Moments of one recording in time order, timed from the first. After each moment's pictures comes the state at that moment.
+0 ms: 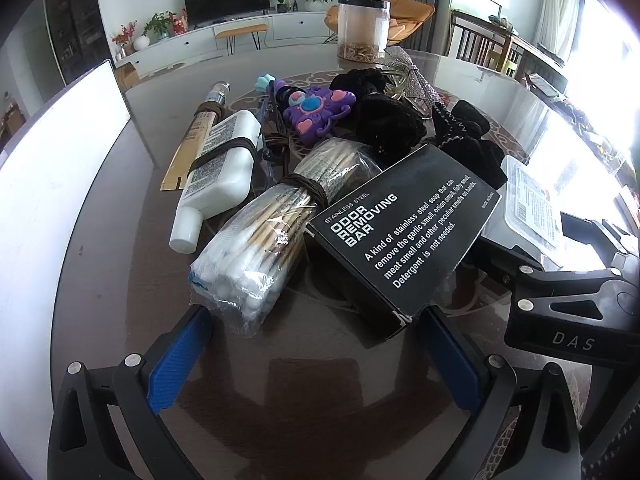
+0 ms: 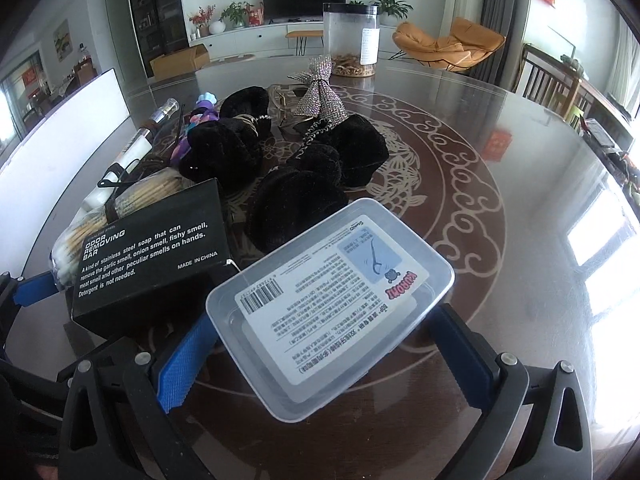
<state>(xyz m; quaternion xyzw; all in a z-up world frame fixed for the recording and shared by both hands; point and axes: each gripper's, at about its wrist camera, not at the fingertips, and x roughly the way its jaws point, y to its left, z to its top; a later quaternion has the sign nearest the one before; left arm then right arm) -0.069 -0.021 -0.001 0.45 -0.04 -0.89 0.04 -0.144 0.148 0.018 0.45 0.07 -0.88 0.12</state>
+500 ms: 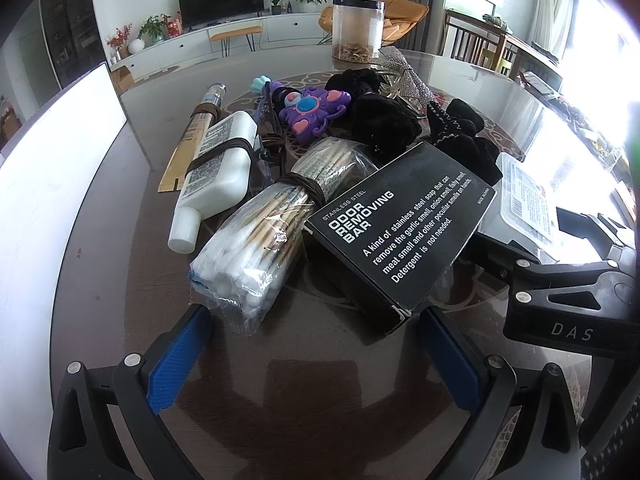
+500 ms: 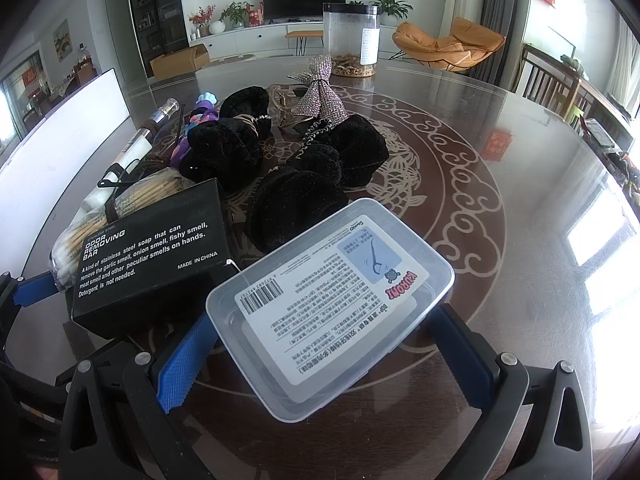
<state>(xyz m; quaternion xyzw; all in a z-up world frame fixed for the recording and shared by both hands) -0.065 -0.023 -0.001 0.46 -0.02 -0.89 0.02 -0.141 0.156 0.020 0.45 0.07 -0.88 0.12</state>
